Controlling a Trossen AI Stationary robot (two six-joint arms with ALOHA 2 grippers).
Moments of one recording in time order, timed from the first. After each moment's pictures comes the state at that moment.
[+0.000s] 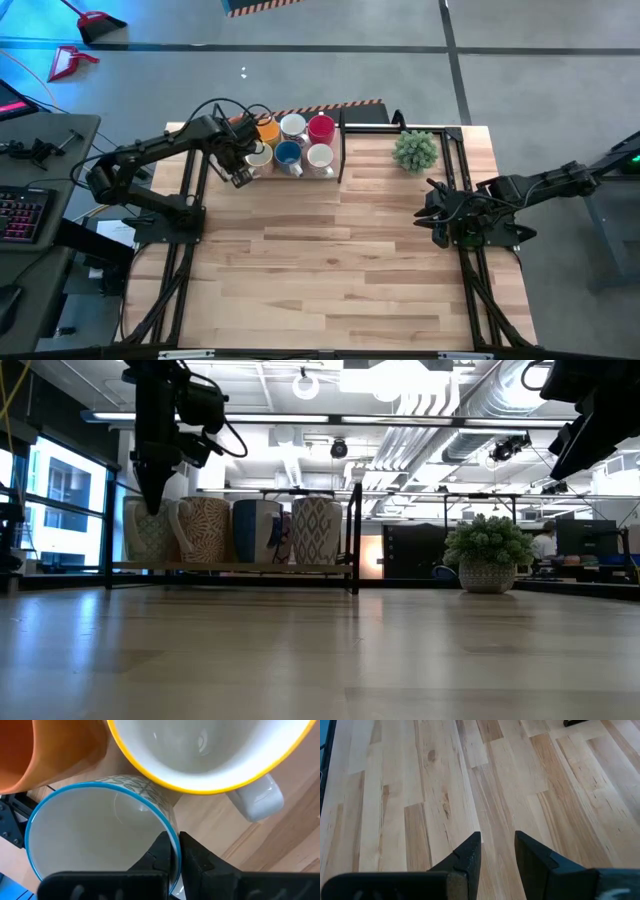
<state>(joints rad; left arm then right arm) 0.62 1.34 1.07 -1.20 -0.16 0.06 0.27 0.58 0.61 -0.86 0.18 0.47</state>
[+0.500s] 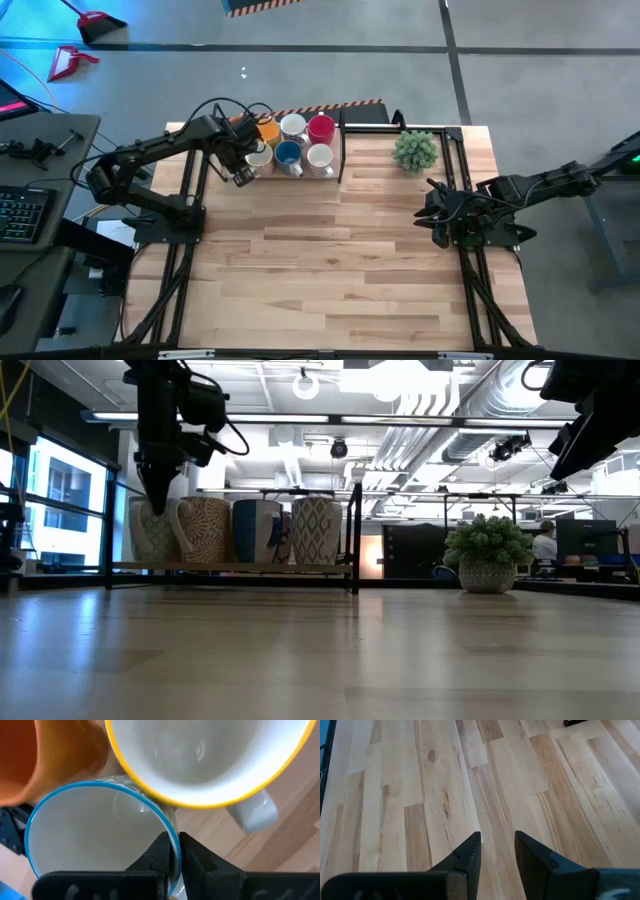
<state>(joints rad) 0.62 1.34 1.07 -1.18 -0.16 0.06 0.27 0.58 0.61 -0.86 0.18 0.47</state>
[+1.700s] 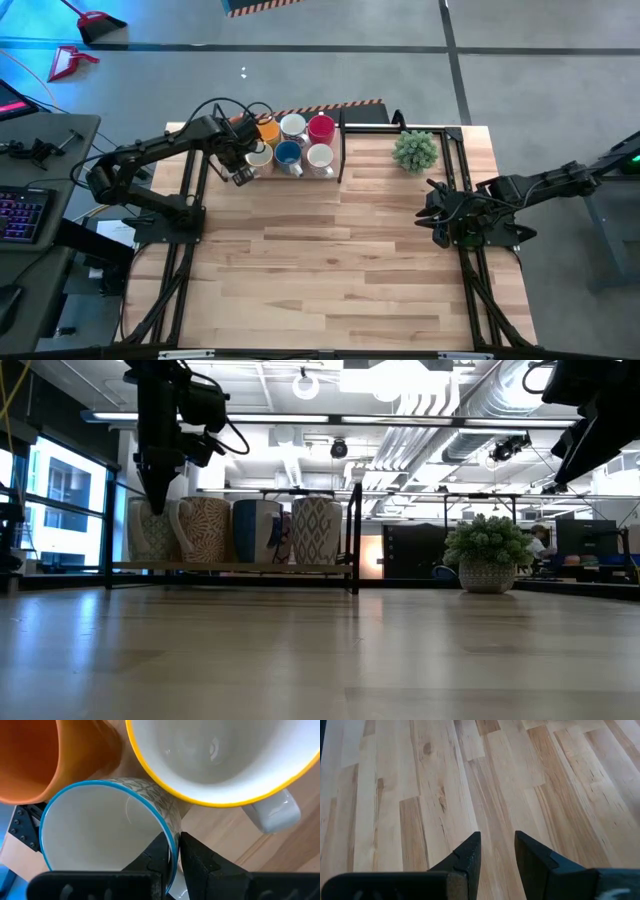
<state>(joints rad) 0.62 1.34 1.07 -1.17 -0.22 0.06 0.27 0.58 0.61 -0.89 0.18 0.47</state>
